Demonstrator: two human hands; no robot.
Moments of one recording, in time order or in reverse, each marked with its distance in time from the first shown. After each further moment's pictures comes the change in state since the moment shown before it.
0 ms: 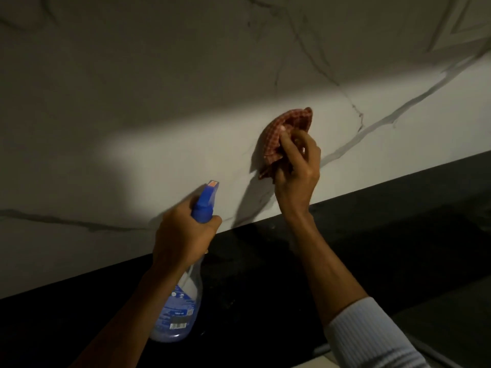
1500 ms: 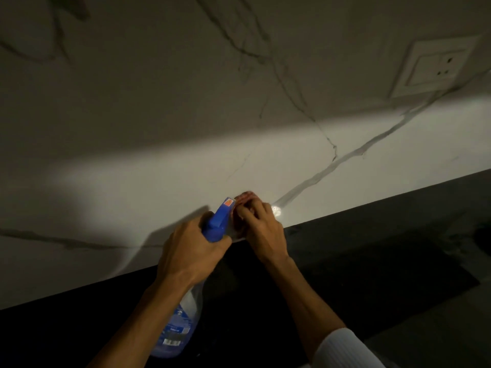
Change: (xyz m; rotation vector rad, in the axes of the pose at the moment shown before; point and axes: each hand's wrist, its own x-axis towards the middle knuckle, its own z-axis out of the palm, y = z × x) left_hand -0.008 0.035 0.007 -0.007 -0.157 -0.024; right_hand -0.051 0.012 -0.009 -0.228 -0.588 -0.172
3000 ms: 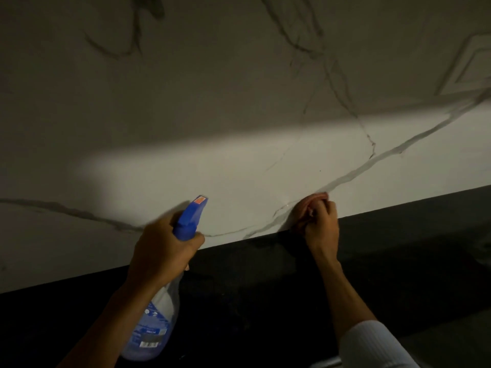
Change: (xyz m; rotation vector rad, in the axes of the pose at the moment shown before) left_hand -0.014 -0.061 -0.072 -0.010 0.153 0.022; right_hand -0.017 0.039 -0.006 0.210 0.170 0.553
